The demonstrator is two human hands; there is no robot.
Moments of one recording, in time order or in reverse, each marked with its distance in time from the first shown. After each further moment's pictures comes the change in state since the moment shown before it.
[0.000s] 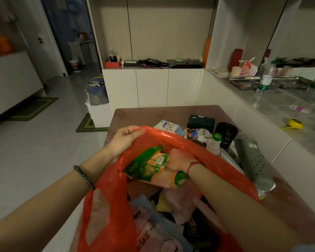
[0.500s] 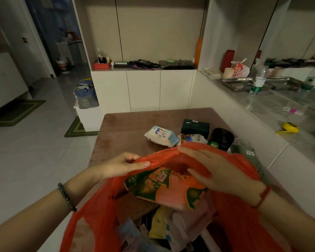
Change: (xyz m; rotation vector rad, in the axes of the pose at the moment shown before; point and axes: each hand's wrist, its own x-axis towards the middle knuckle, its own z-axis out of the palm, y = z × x) left_hand 0.023 -0.010 -0.001 0.490 -0.529 -0.049; right_hand -0.069 0.065 -0.061 -0.040 0.487 -0.562
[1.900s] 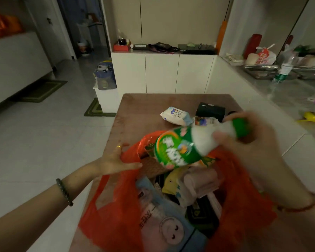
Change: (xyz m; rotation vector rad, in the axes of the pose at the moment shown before) left_hand -0.090 -0.058 0.032 0.102 0.337 -0.302; right_hand -0.035 -0.090 -0.037 0.735 0.491 0.393
